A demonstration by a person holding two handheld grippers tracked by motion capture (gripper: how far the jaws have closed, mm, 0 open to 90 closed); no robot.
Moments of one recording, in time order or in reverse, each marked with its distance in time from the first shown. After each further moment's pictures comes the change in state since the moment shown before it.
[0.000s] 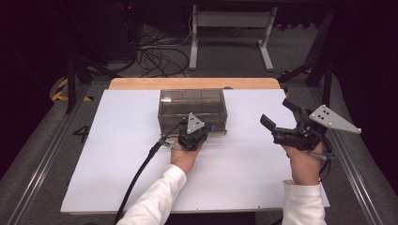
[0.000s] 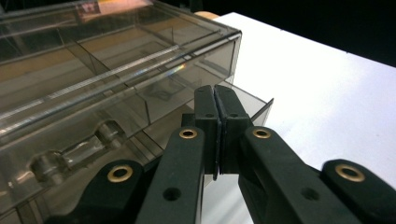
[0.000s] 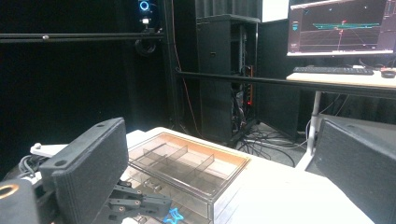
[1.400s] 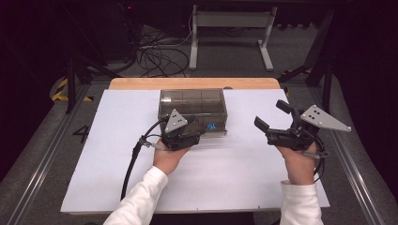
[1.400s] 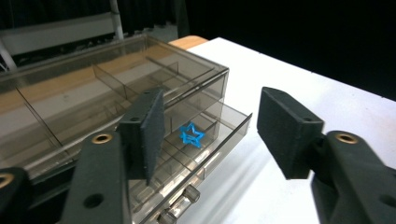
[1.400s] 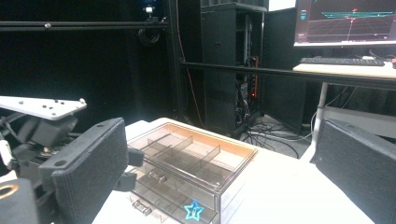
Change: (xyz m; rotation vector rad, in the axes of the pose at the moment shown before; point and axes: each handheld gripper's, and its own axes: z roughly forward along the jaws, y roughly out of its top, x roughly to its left) left arm 0.018 0.019 -0.061 -0.076 -0.070 0.016; right arm 0.005 -0.007 0.010 0.043 0.017 -0.003
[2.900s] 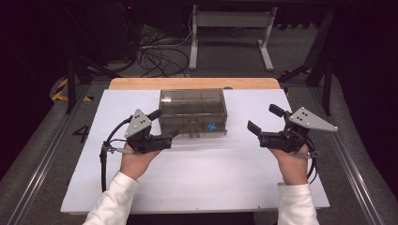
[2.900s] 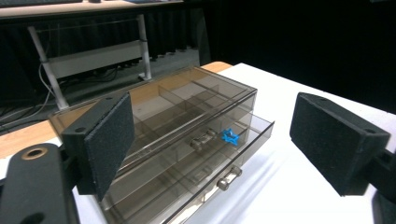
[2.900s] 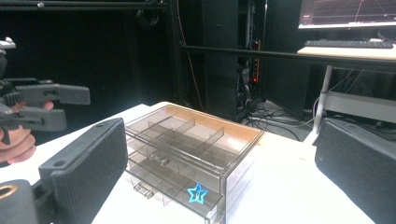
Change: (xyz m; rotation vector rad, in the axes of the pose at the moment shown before) left arm 0.030 0.006 -0.083 -0.092 0.081 0.009; right arm 0.005 -0.014 0.013 0.067 0.001 -0.001
